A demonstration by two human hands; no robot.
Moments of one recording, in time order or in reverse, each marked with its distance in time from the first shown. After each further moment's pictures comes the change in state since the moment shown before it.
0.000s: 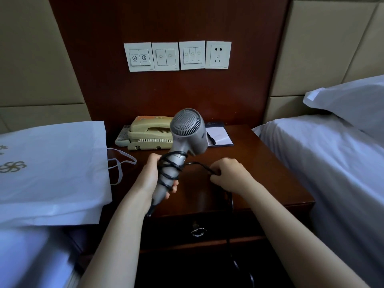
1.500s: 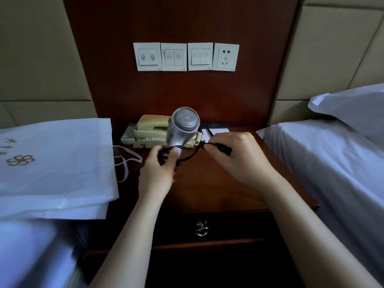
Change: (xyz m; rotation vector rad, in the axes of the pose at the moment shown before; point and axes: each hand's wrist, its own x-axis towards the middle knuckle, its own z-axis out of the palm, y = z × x) left_hand -0.002 -0.008 -0.002 0.390 0.394 0.391; right_hand -0.029 -0.045 -0.051 0.111 0.477 -0.520
